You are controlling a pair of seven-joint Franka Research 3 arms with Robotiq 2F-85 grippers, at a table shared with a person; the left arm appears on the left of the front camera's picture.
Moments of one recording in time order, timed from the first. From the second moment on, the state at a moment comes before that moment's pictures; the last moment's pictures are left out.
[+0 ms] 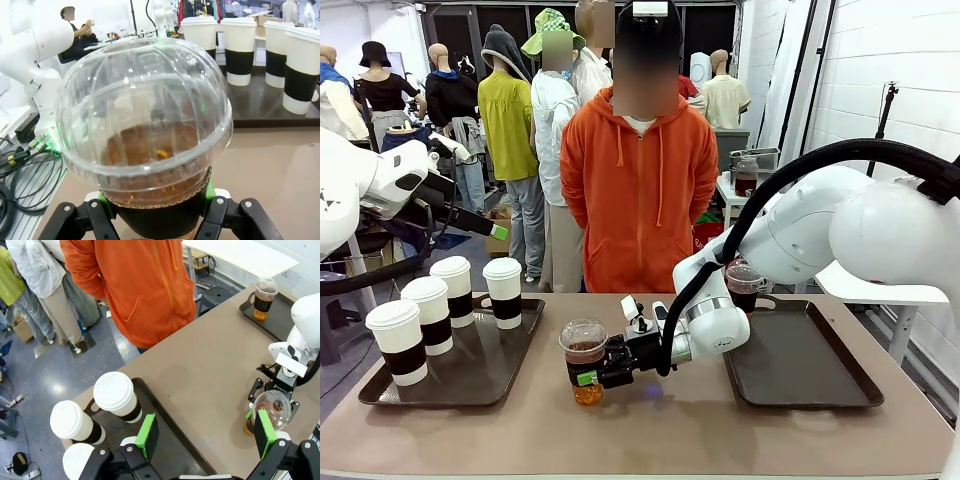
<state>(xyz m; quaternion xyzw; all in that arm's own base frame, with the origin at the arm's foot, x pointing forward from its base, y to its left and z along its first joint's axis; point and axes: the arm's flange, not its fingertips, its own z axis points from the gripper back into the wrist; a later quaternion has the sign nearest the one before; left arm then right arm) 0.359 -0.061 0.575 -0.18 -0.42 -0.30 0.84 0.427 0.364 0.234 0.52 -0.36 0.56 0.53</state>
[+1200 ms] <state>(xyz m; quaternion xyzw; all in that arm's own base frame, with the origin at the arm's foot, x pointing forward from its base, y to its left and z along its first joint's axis) 0.359 -0.061 0.575 -0.18 -0.42 -0.30 0.84 0.395 0.158 0.340 0.52 -0.39 0.52 0.56</state>
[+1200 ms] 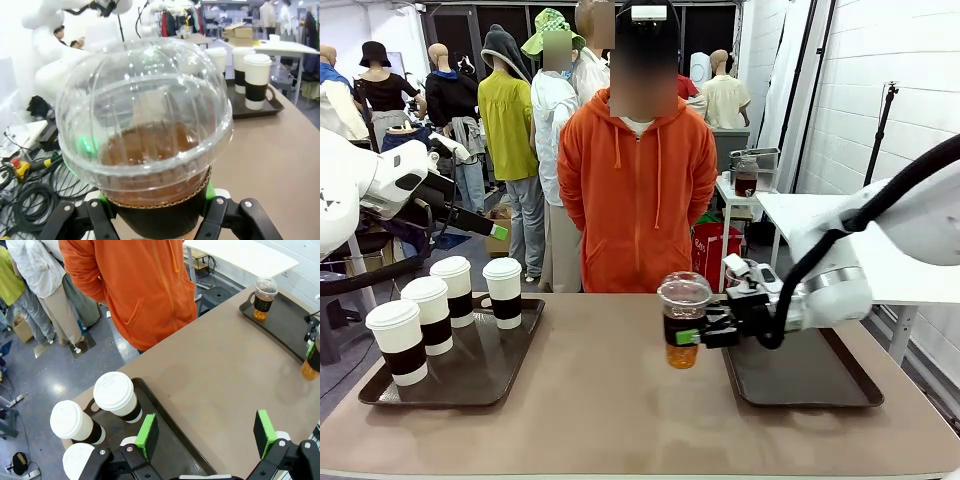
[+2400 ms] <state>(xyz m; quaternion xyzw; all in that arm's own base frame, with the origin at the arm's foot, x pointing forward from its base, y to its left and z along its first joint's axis) 0.359 -0.061 0.575 -0.18 -0.42 -0.30 0.84 0.471 0.007 0.304 0.48 -0.40 0.50 0.60</state>
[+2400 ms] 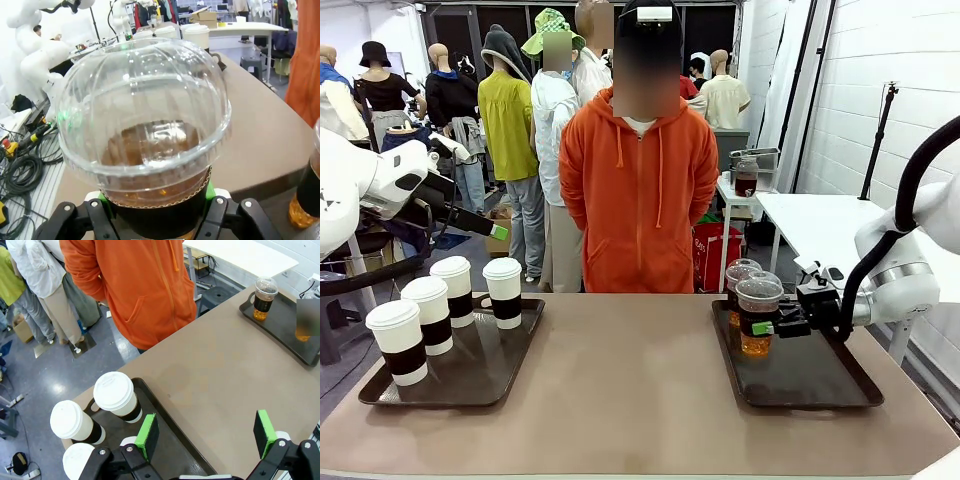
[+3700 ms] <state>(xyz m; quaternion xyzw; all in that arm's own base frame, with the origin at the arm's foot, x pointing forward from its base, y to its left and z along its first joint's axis) 0.359 -0.061 0.575 -0.18 -0.42 -0.30 0.84 0.487 -0.012 0.239 0.47 -0.43 0.47 0.61</state>
